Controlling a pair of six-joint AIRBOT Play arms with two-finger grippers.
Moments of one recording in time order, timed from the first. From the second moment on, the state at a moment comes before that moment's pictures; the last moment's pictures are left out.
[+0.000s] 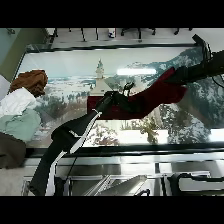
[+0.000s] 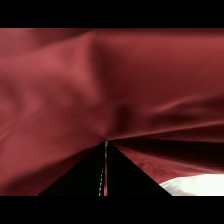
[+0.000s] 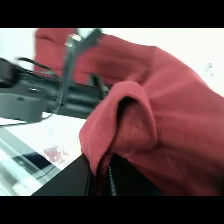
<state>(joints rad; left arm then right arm) -0.69 -2.21 1.99 -2.16 0.93 1.56 -0.23 -1.50 1.70 2.37 -1.58 -1.94</state>
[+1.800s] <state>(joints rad) -0.02 -1.43 1.99 -2.25 1.40 1.63 0.11 -1.74 1.62 2.06 -1.28 -1.52</state>
